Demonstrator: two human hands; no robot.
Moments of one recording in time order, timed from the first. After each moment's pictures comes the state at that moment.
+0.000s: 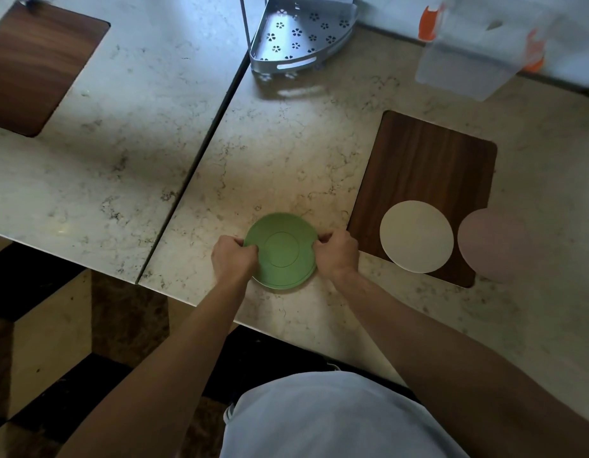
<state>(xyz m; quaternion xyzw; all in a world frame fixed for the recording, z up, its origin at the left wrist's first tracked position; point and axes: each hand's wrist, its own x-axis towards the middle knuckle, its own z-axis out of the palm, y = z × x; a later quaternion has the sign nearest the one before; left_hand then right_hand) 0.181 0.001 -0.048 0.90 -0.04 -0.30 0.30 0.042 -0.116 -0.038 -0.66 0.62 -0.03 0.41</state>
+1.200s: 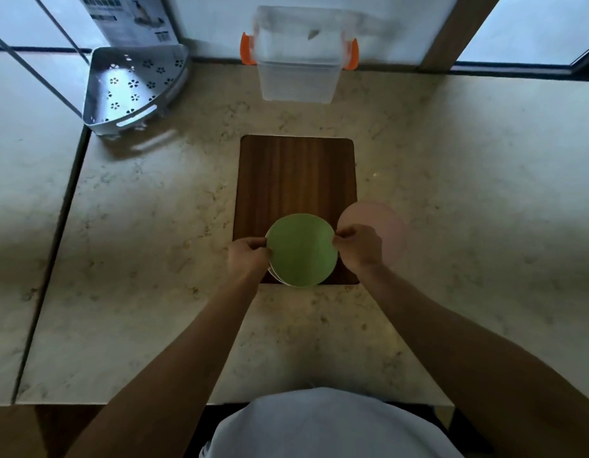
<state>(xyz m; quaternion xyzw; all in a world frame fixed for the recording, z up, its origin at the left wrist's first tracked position) 0.016 -0.192 -0.031 0.78 -0.13 -0.47 0.38 -0.177 -0.278 -0.027 -0.57 0.71 -0.11 0.39</state>
